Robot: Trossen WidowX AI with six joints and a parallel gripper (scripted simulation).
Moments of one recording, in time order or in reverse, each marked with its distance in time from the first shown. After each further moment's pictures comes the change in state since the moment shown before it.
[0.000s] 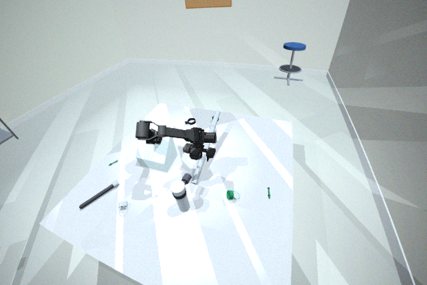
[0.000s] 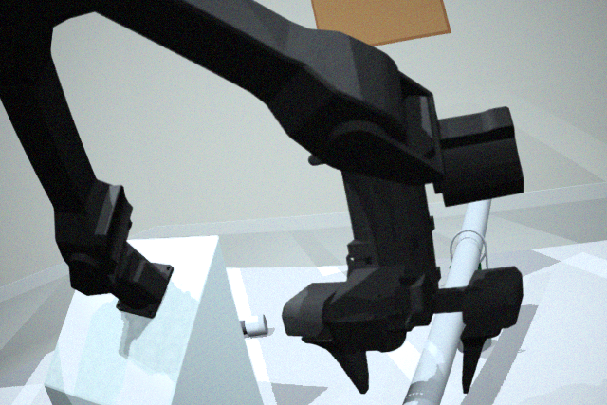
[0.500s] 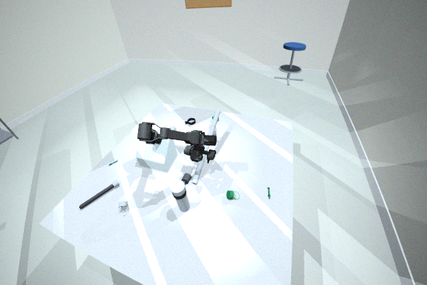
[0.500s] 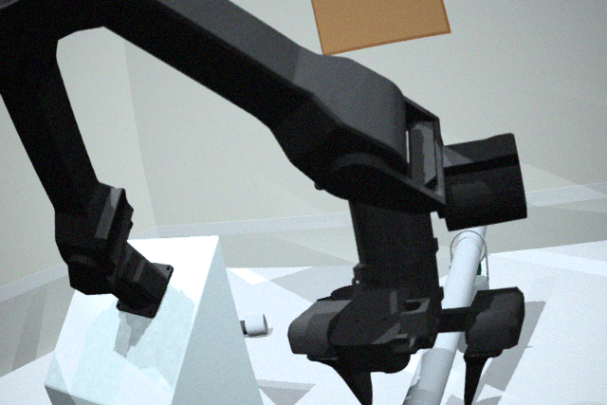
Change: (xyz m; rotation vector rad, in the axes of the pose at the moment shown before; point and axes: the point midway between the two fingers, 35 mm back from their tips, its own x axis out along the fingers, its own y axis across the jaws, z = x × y) arm 0.018 0.001 0.000 -0.002 0.000 0.000
